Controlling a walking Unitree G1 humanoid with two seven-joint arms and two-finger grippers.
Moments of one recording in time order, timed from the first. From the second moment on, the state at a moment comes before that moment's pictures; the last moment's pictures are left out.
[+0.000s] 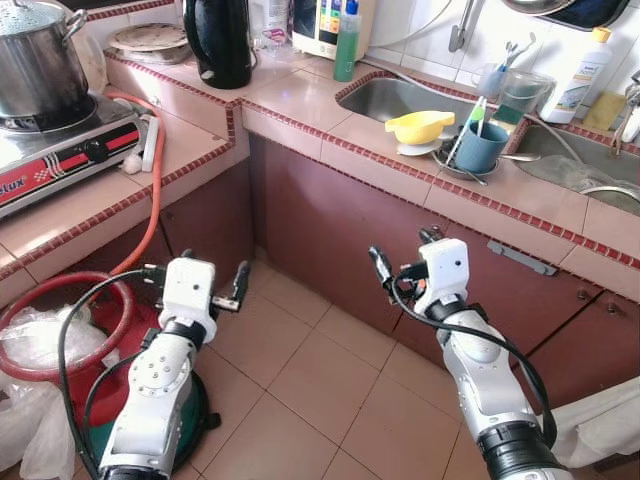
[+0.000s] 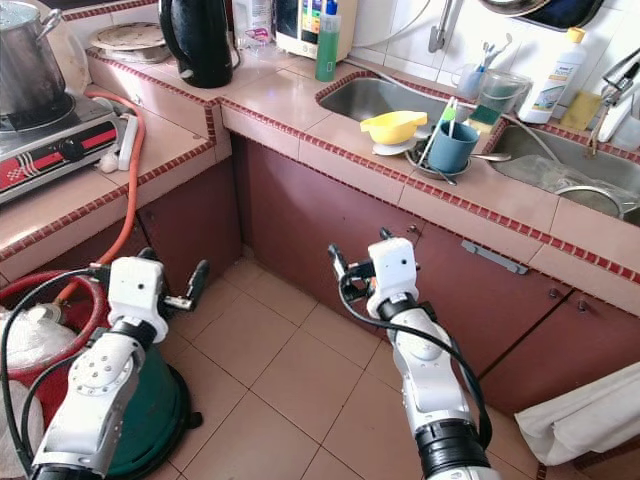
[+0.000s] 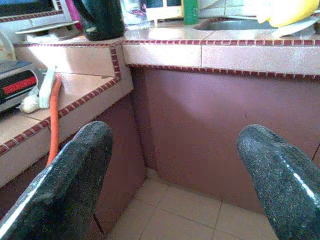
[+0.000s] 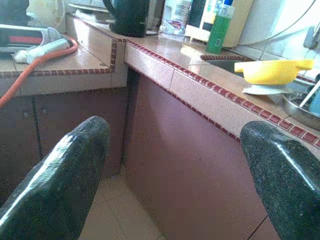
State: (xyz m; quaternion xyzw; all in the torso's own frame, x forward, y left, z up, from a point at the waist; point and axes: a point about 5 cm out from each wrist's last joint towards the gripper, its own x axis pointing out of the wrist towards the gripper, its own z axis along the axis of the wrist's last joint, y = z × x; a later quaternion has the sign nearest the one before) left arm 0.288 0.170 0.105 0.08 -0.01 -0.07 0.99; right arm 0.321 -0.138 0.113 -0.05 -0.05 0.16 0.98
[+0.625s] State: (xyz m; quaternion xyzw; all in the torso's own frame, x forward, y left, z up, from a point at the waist) left arm 0.290 0.164 0.108 0.08 -0.01 -0.08 0.99; right arm 0.323 -0.139 0.113 -0.06 -0.04 0.15 0.99
